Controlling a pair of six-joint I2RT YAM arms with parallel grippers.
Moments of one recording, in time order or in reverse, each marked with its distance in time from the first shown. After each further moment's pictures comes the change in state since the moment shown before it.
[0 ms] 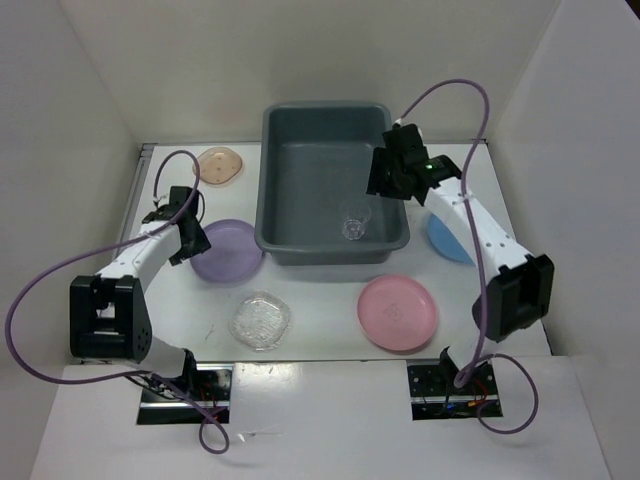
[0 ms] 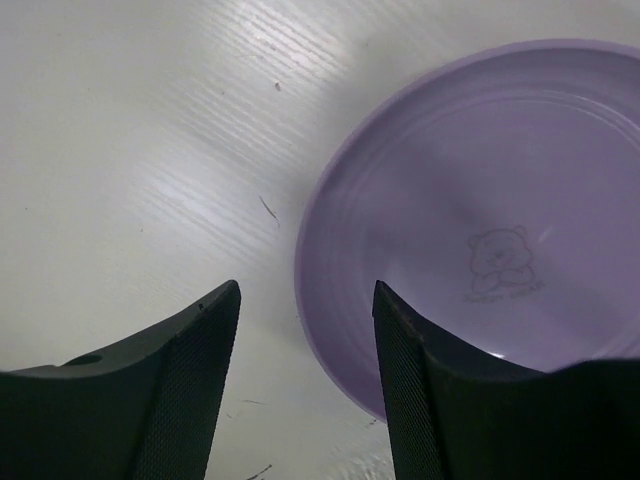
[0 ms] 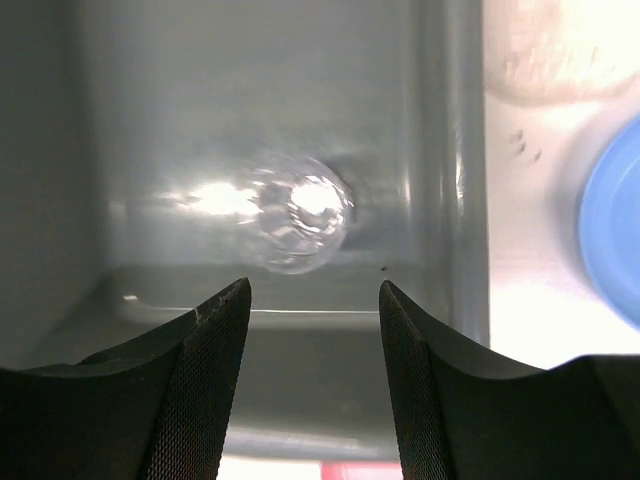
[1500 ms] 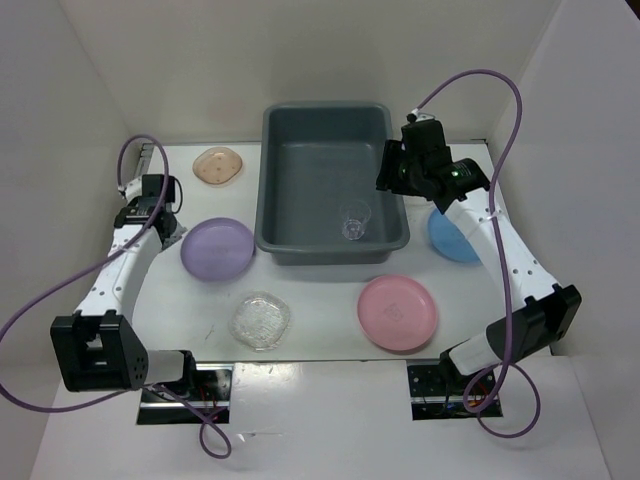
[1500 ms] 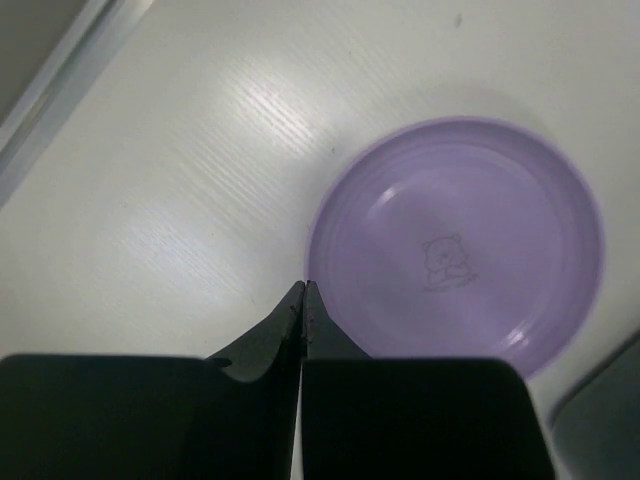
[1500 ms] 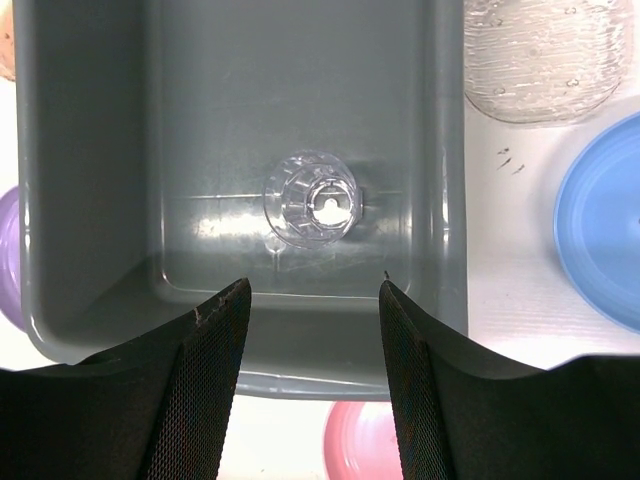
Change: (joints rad) left arm 0.072 -0.138 0.095 -0.136 -0.067 -0.067; right arm 0.000 -0.157 0.043 -0.061 -0.014 -0.025
